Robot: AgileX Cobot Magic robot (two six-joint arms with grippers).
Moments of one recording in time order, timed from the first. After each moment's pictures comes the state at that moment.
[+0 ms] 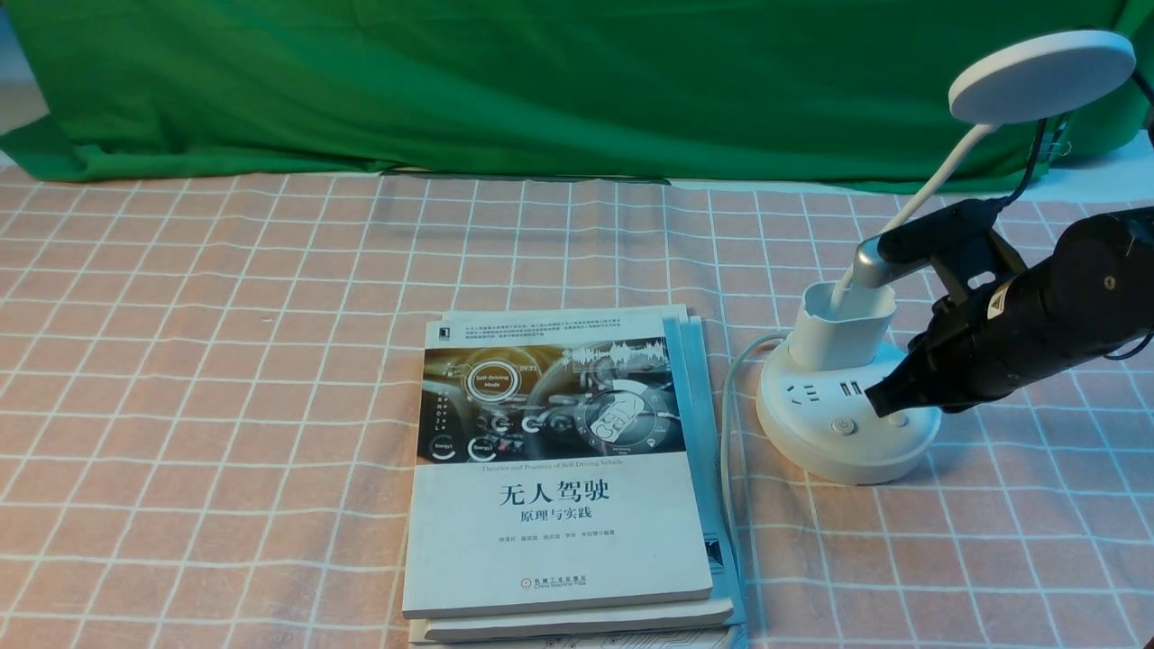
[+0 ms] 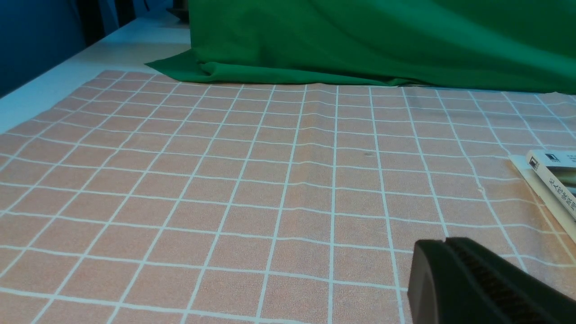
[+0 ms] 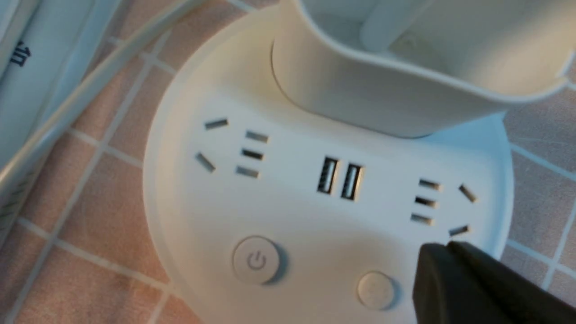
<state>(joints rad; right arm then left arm) 0.26 1.74 -1.05 0.03 0.44 -0.25 0.05 0.00 0.01 0.01 0.21 -0.02</state>
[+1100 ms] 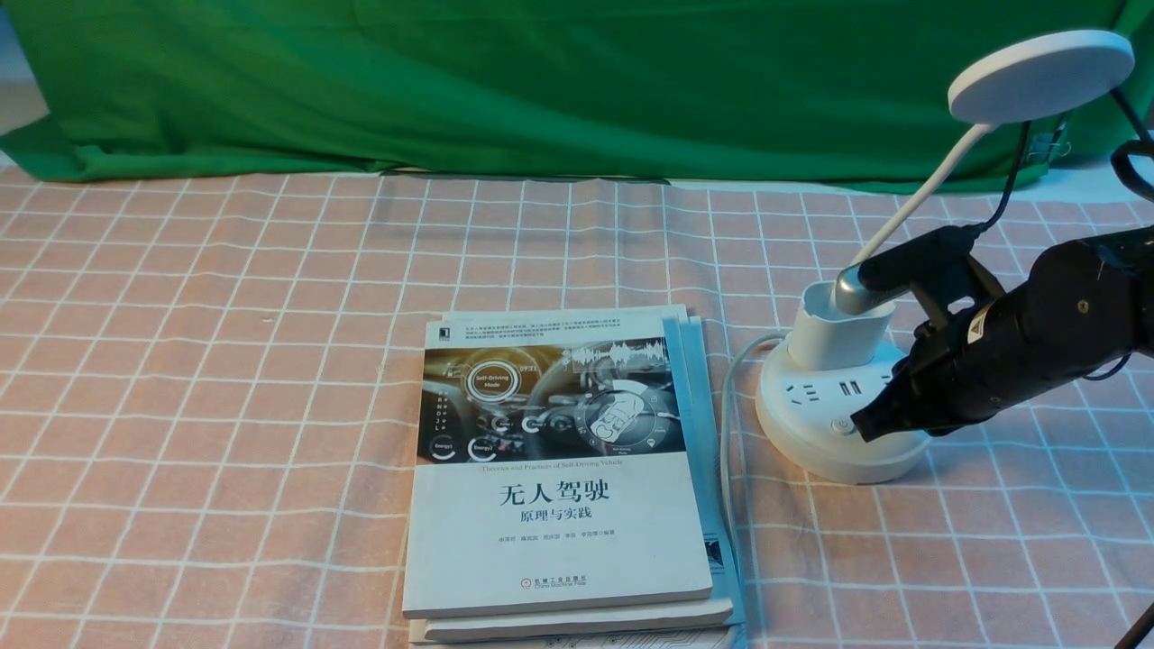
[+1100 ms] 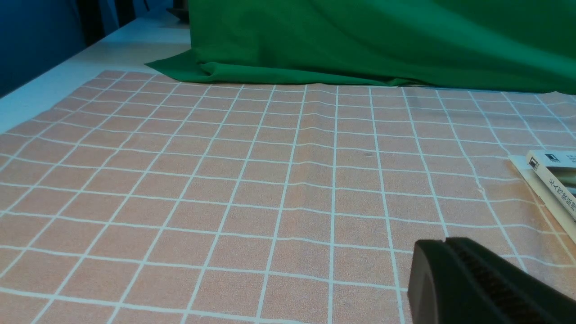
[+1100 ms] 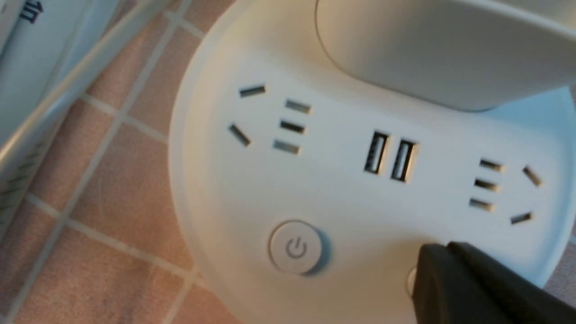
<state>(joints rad) 0.28 1.77 -1.03 0.03 0.42 -0.25 0.05 0.00 0.01 0.01 0.21 -0.02</state>
